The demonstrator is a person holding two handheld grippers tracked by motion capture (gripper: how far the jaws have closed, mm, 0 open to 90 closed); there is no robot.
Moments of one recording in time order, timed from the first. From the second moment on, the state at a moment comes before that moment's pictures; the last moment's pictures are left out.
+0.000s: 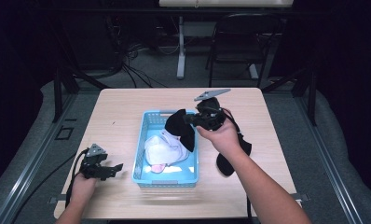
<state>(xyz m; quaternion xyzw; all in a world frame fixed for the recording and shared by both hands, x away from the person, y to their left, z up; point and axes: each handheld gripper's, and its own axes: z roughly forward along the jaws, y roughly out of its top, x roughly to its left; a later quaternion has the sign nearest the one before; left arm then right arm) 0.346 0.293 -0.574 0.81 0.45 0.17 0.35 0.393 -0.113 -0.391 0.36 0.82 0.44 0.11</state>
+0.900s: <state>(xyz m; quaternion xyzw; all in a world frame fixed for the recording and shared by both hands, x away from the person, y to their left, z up) 0.346 0.293 -0.576 0.81 0.45 0.16 0.34 0.357 -0.210 -0.387 0.41 0.78 0.44 0.16</state>
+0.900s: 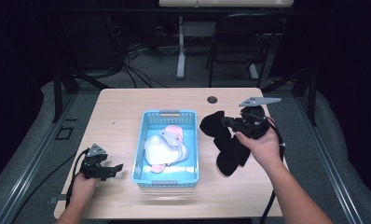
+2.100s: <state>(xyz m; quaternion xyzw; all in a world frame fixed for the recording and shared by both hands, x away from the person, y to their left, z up) 0.346 0.292 -0.577 0.81 0.45 0.17 0.34 0.372 -0.261 -0.500 0.51 0.76 0.38 0.15</state>
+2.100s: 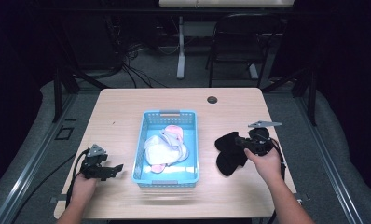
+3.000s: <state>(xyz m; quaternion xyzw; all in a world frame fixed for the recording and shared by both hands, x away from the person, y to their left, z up) 0.347 0.293 -0.577 0.81 0.45 0.16 0.34 0.357 -0.297 -0.533 0.57 0.70 0.39 0.15</state>
